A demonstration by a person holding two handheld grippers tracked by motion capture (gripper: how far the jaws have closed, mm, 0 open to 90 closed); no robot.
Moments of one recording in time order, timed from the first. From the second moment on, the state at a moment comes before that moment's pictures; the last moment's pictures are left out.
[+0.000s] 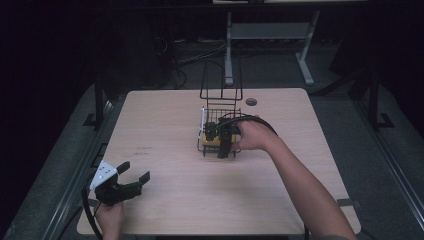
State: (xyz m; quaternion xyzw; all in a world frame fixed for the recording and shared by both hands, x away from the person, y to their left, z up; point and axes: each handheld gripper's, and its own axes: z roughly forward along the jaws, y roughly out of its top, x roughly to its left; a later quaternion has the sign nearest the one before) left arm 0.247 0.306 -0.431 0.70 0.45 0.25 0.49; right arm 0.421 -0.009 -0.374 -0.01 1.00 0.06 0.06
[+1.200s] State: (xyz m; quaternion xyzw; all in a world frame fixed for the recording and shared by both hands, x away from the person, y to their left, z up) left arm 0.247 0.302 -0.432 0.71 0.45 0.25 0.49; right arm 0.372 -0.023 -0.393 -0.01 0.99 0.09 0.06
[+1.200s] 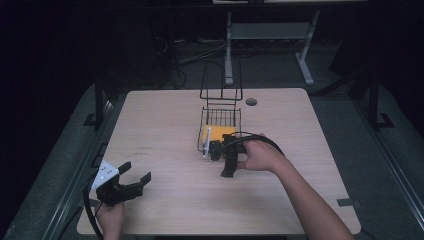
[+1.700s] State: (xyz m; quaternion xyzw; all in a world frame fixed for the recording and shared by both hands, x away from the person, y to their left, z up) left arm 0.246 0.302 -0.432 0.71 0.45 0.25 0.49; right arm 0.354 -0.036 -0.400 0.00 0.99 0.10 0.05
